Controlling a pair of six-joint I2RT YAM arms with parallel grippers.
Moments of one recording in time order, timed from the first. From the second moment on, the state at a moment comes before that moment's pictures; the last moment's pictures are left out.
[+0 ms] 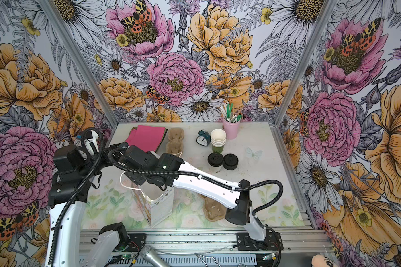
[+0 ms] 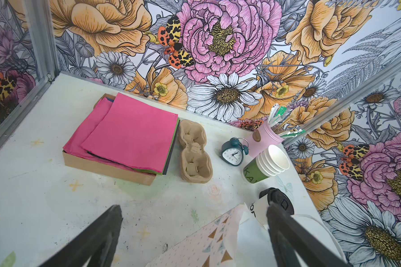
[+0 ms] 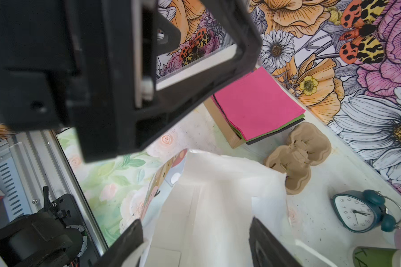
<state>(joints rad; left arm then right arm) 0.24 0.80 1.04 -0.59 0.49 -0.31 1.26 2.06 2.34 -1.02 0.32 0.14</state>
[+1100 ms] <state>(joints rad) 0.25 0.76 1.04 -0.66 0.47 -0.26 1.29 2.02 2.36 -1.04 0.27 0.13</state>
